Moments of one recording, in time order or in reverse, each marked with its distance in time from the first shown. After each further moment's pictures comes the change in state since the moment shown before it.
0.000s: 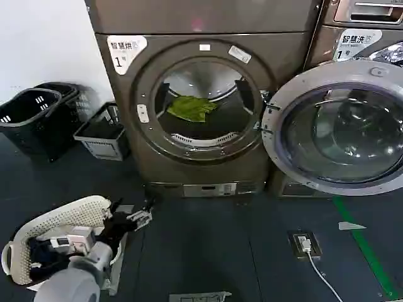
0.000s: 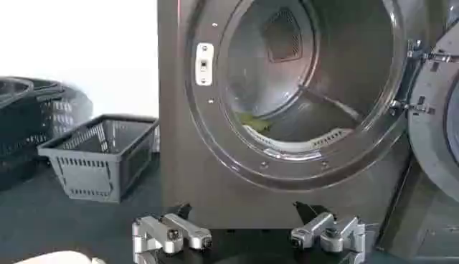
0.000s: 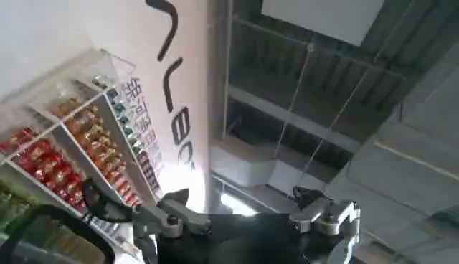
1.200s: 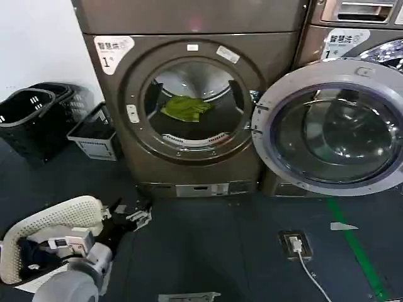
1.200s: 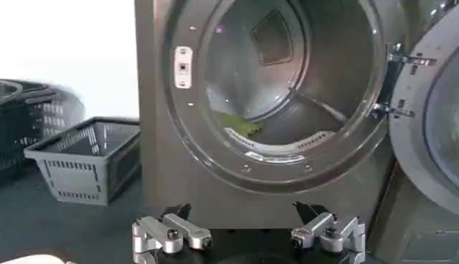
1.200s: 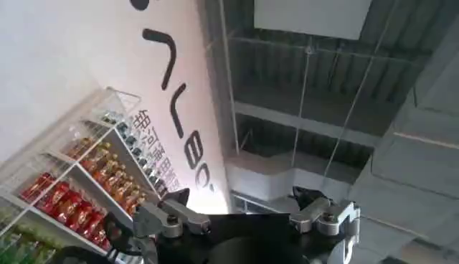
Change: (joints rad) left arm 0.009 0.000 -0.001 -0.016 0.000 0.000 -0.001; right arm 0.000 0.020 0.007 0.018 0.183 0.033 -0.007
